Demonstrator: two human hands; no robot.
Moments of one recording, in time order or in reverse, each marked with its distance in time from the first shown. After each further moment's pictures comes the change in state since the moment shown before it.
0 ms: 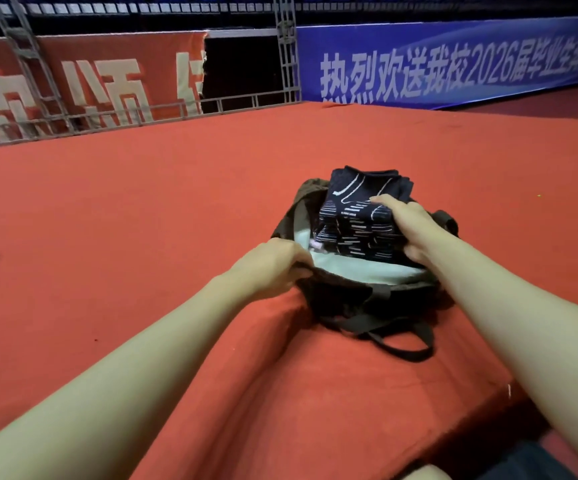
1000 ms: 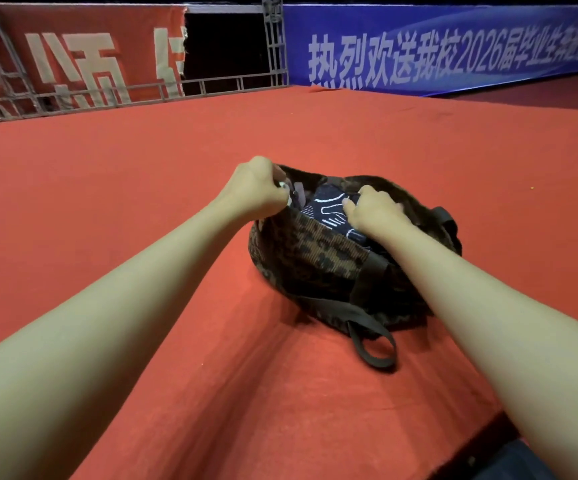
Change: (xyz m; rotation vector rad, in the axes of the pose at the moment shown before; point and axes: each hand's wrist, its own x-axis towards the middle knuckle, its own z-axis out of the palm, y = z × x) left_hand 0.094 -0.007 -0.052 -0.217 0.230 -0.404; right_hand 0.057 0.005 0.026 -1.102 0.147 -0.153
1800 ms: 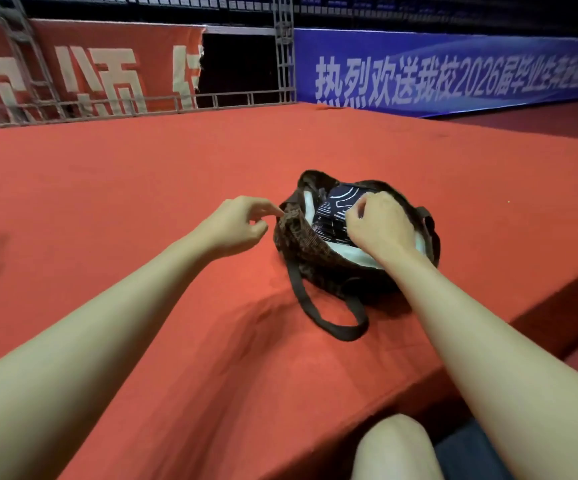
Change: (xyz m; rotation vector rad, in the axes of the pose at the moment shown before) left_hand -0.137 -0.042 -0.068 -0.067 -0.104 0.178; right_hand -0.156 -0.027 -0.043 0.041 0.294 -0.224
